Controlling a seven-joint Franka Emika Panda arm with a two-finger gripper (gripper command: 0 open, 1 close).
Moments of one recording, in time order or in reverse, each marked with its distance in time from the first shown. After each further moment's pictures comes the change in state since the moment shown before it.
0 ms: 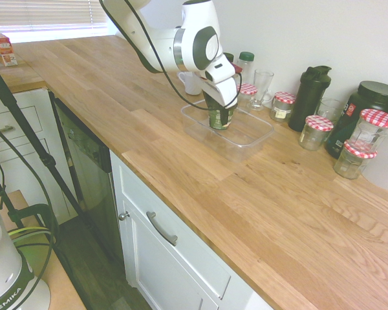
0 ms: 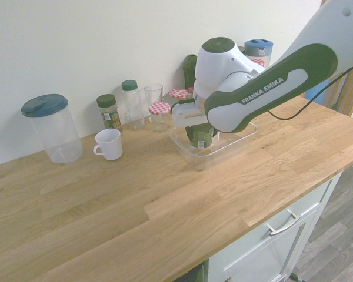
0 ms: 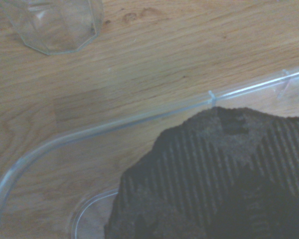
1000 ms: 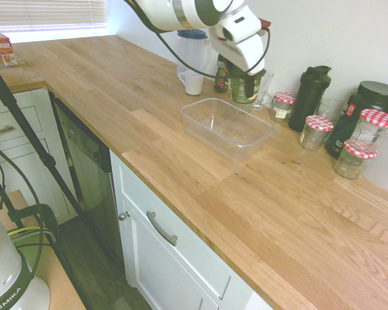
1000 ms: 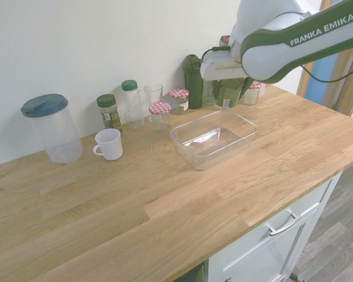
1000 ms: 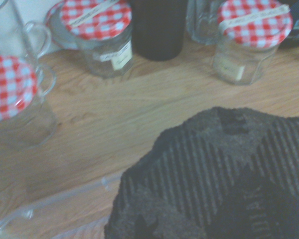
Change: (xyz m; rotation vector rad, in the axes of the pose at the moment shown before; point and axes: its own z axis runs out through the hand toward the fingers) arm 0.051 0.037 -0.121 0.075 0.073 0.051
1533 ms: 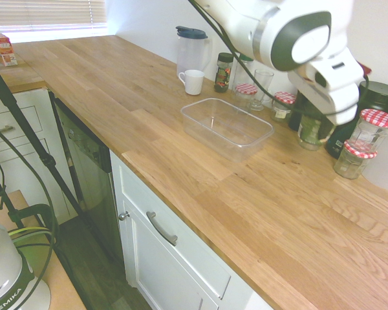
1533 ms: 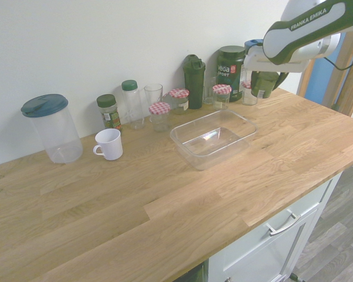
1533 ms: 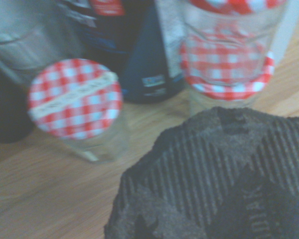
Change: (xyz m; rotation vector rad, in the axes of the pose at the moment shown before) arm 0.190 0.043 0.042 -0.002 0.011 0.164
